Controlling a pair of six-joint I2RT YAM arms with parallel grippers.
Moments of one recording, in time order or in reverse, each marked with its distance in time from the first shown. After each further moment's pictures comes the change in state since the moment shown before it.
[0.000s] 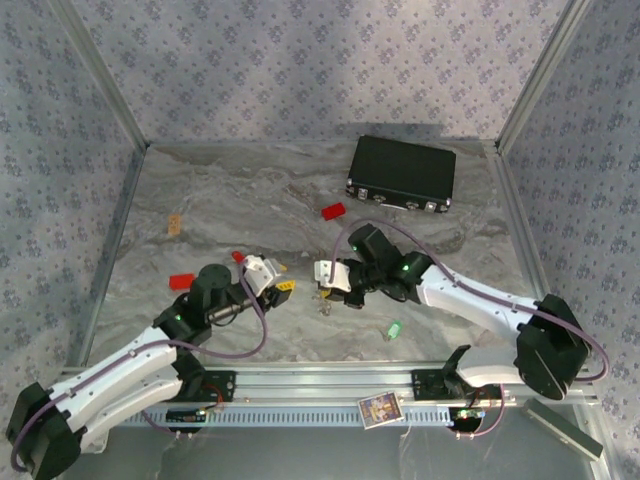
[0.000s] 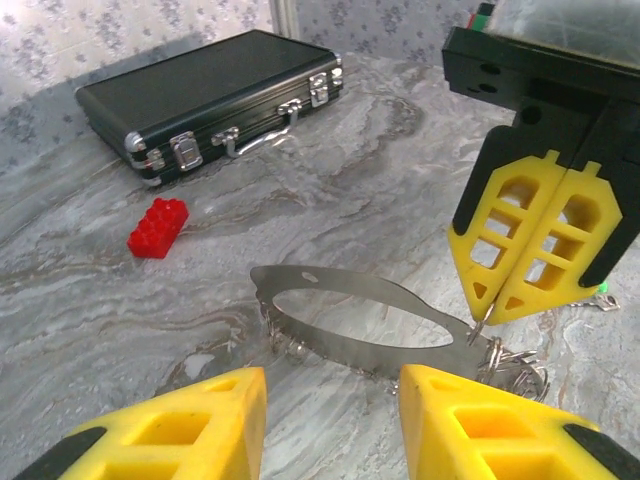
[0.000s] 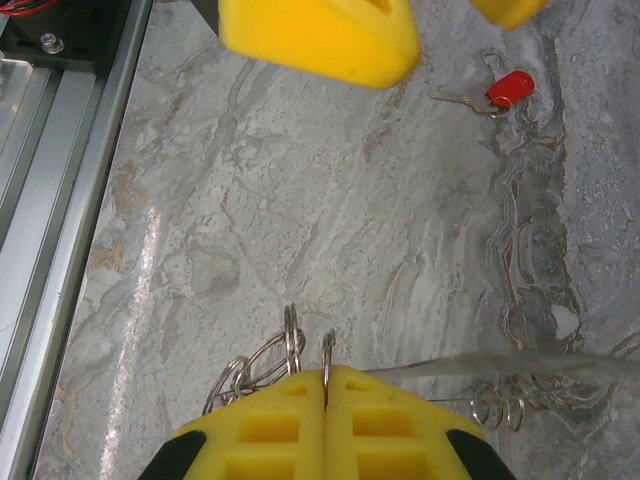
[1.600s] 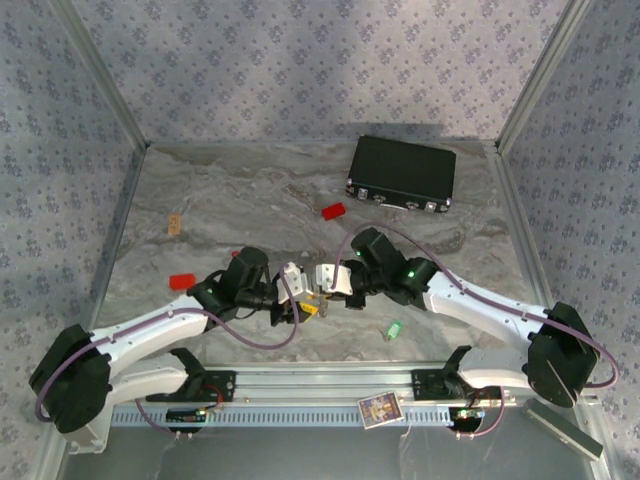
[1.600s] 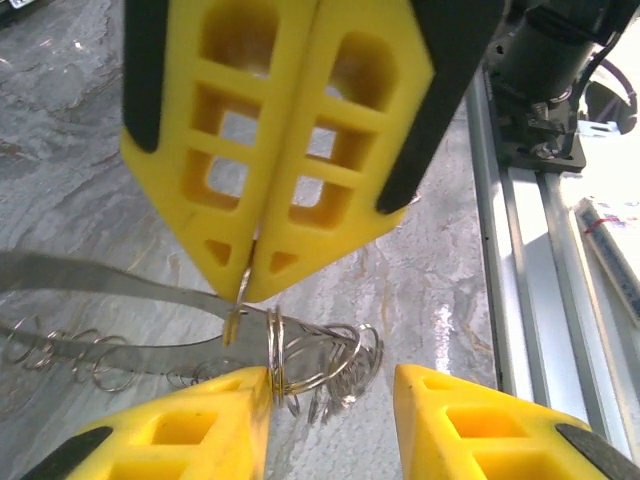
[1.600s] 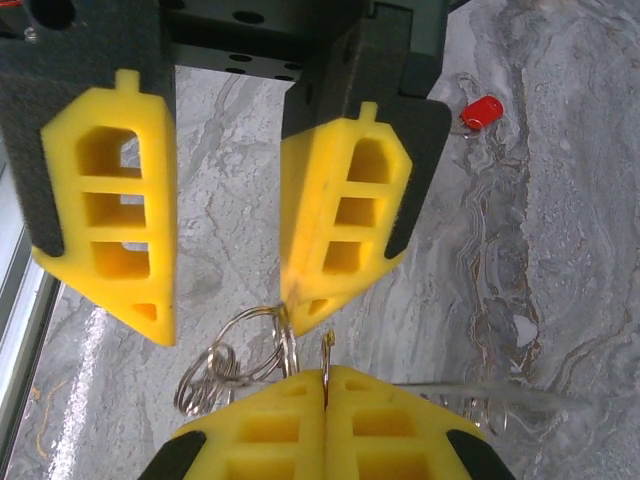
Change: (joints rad) left arm -0.035 0.365 0.150 -0.101 0.380 0.167; right arm 0.027 -0.056 -0.028 0.034 0.057 -0.024
